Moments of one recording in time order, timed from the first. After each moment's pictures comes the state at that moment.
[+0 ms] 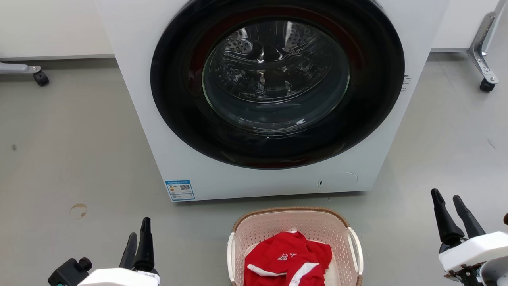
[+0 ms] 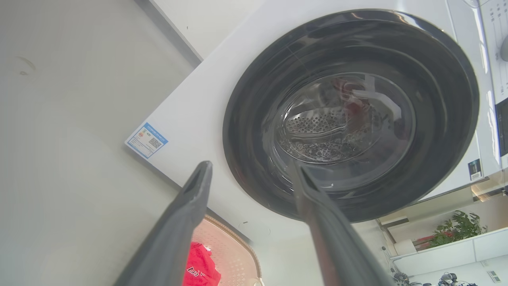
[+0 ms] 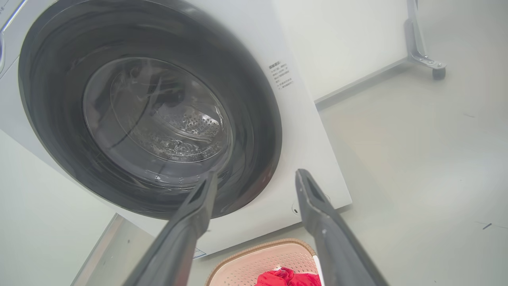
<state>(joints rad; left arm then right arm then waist) -0.01 0.03 -0.05 0.28 -0.99 -0.07 -0.08 -0.01 -0.09 0.13 0.22 0.87 0.12 -0.07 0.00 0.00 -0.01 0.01</state>
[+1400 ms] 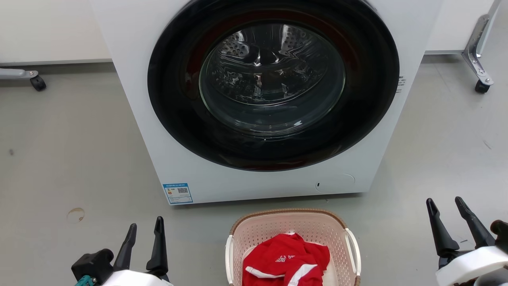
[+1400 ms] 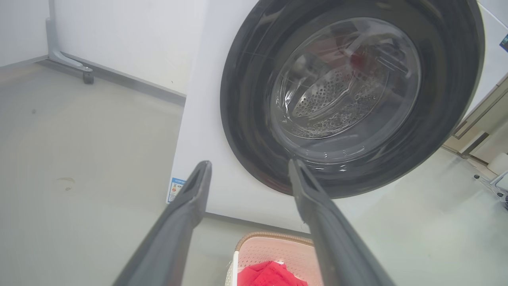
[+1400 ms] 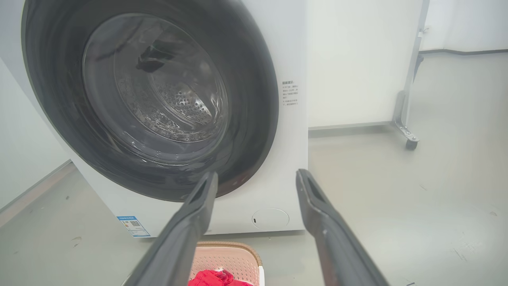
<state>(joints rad) -0.01 0.04 -0.08 0.30 -0.48 -0.08 -0.19 0.03 -0.12 0.16 0.21 0.52 0.13 -0.19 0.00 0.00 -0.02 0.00</state>
